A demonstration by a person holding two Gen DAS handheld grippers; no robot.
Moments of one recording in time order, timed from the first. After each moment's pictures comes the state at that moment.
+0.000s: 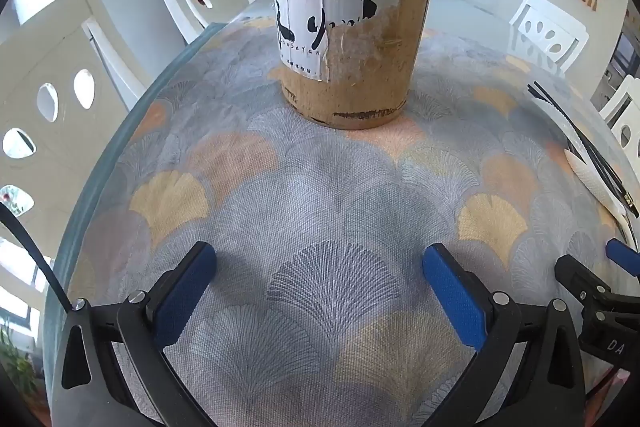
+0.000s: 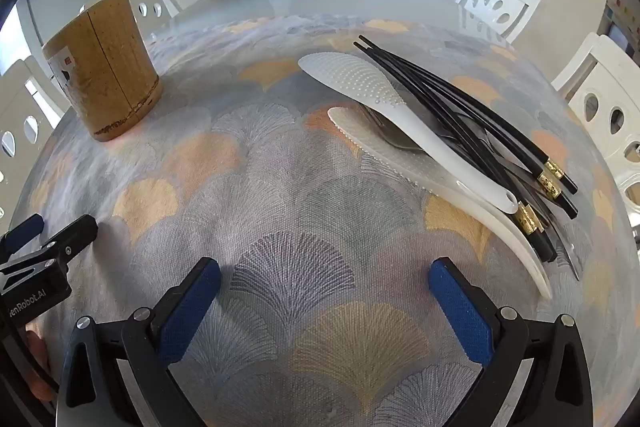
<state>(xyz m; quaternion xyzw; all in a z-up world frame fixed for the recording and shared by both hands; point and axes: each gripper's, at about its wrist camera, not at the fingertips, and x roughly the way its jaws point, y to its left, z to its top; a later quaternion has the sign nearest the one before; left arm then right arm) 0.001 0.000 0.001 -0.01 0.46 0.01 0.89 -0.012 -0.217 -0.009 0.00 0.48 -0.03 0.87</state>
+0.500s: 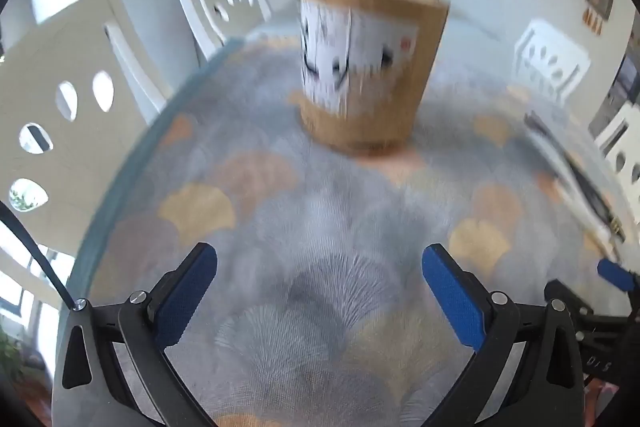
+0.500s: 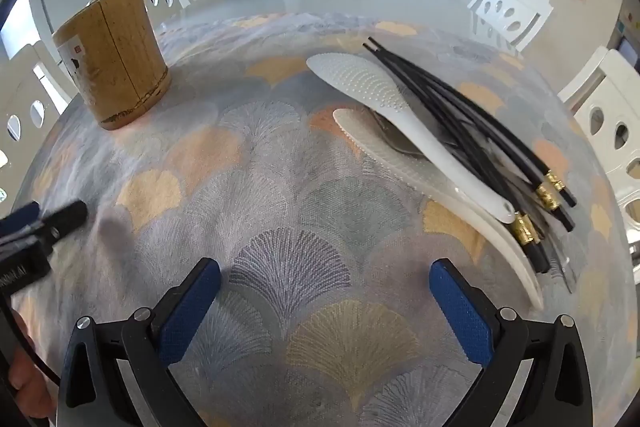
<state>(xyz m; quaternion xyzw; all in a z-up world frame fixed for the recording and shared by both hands) -0.016 0.010 0.024 -0.04 0.42 0.01 0.91 -0.019 -0.217 -0.002 -0.01 0.48 -0.01 0.88</state>
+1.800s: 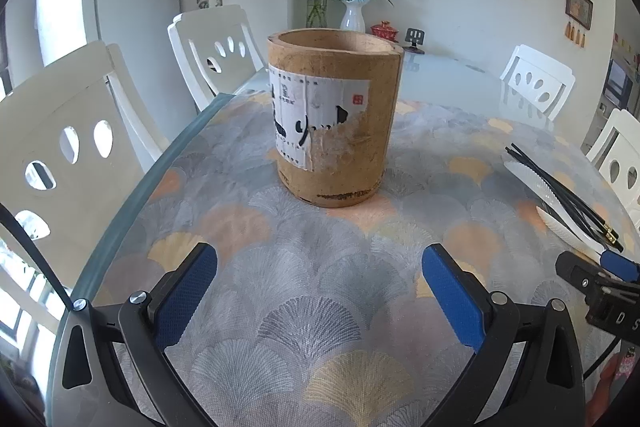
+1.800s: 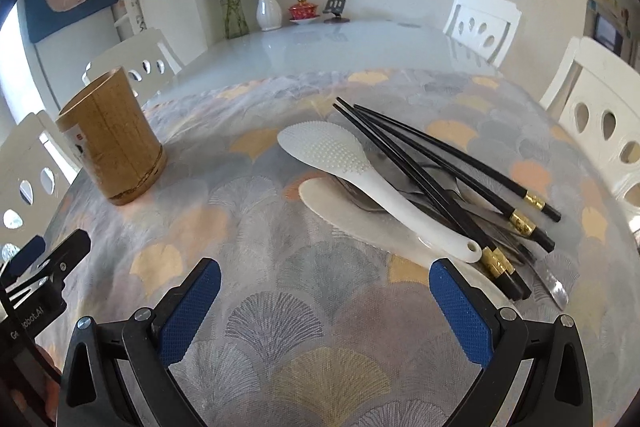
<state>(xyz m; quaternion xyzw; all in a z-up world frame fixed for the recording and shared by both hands) -0.017 -0.016 0.033 -0.01 0.35 0.02 0.94 -0.016 -0.244 0.014 0.07 0.41 -0.02 0.91</state>
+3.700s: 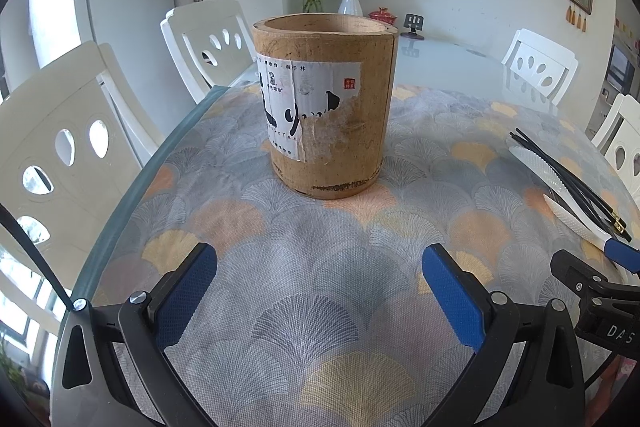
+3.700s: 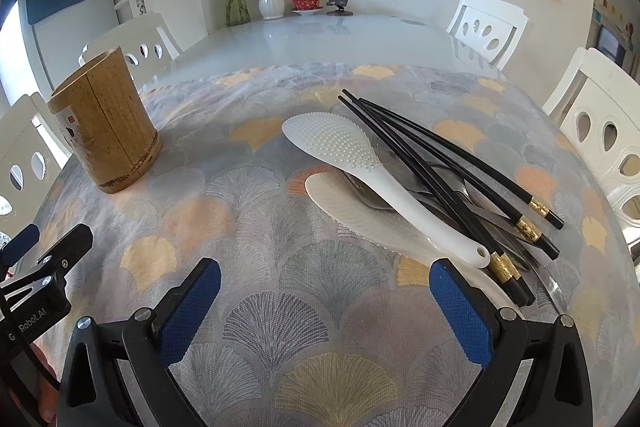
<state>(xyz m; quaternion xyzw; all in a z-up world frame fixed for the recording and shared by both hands) -0.009 -0.021 0.028 0.01 0.37 0.02 0.93 -0.009 -0.231 0.012 0.03 0.42 -0.02 0.91</state>
